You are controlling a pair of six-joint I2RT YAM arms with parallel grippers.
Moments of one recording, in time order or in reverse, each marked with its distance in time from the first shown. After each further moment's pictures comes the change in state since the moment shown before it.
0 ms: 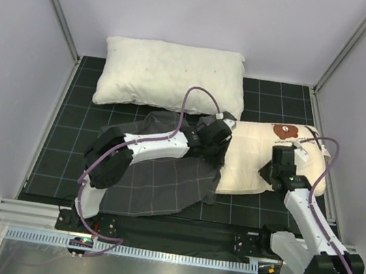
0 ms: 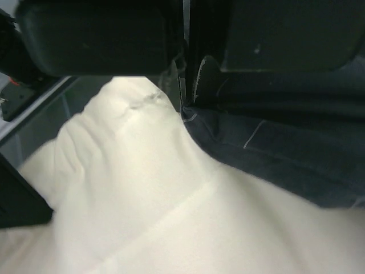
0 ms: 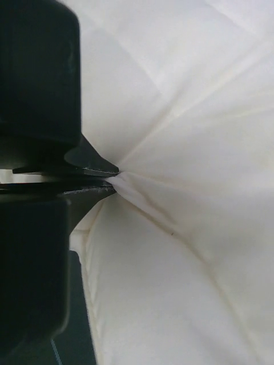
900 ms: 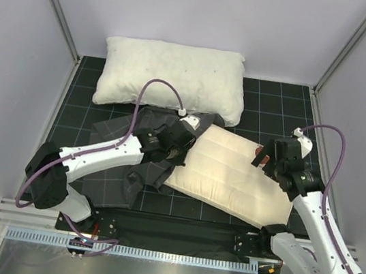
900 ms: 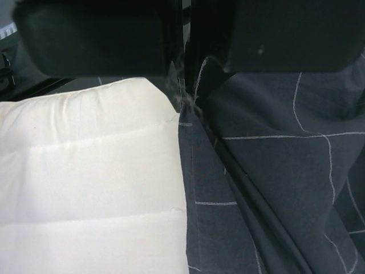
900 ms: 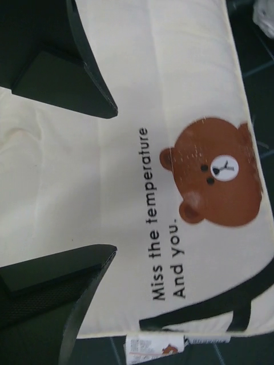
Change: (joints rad) left arm 0.056 -0.505 -0.363 -0.233 -0.263 0.099; right arm 0.221 -0.117 0.272 -0.354 0.068 -0.133
